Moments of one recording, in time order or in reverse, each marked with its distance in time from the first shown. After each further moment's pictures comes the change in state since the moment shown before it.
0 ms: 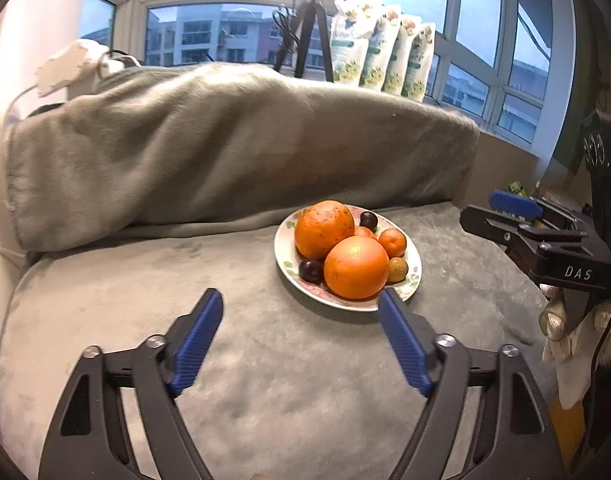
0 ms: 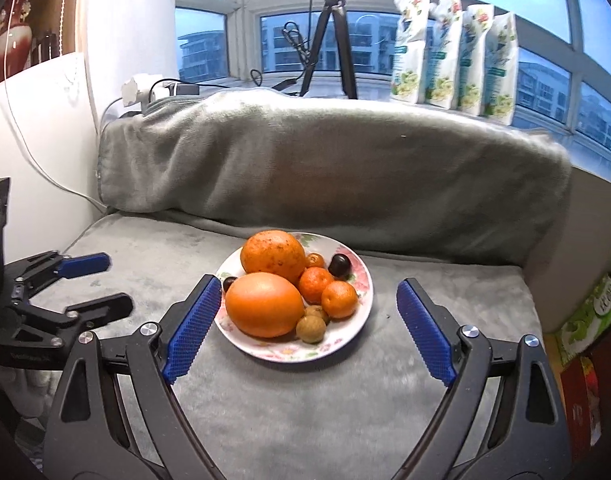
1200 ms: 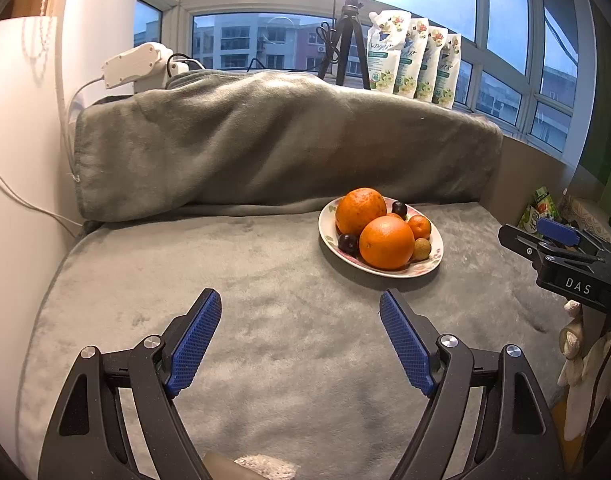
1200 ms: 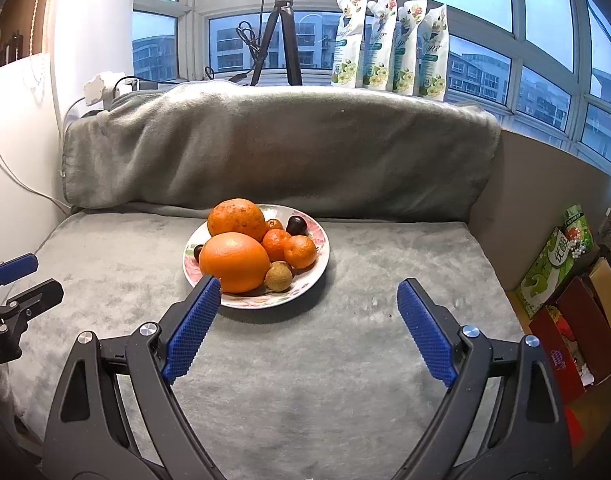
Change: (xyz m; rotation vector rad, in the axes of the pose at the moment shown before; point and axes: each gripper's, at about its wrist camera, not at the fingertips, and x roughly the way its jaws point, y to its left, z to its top) left arm -0.045 0.002 -0.031 -0.042 -0.020 0.145; right arm -0.035 0.013 -0.040 0.089 0.000 -0.198
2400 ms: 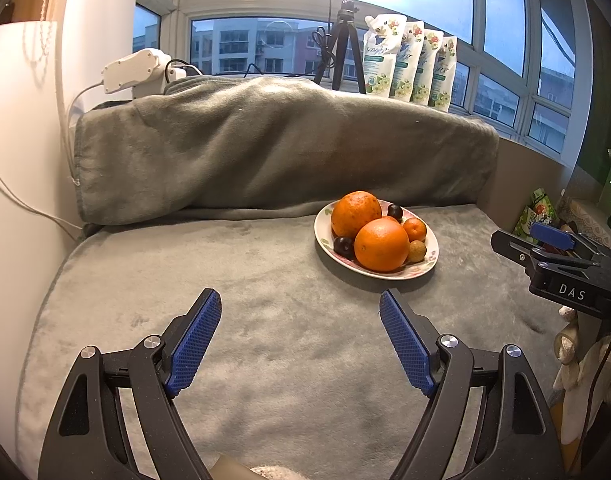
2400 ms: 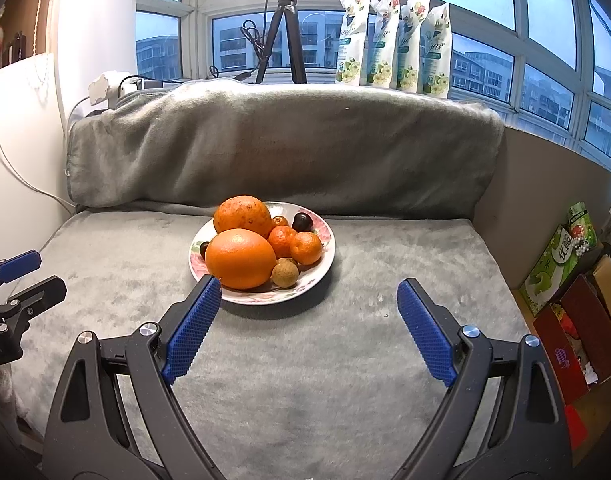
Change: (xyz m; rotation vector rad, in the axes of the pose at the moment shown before) left arm -0.004 -0.005 0.000 0.002 -0.014 -0.001; right arm -0.002 0.003 -0.003 0.010 0.003 0.008
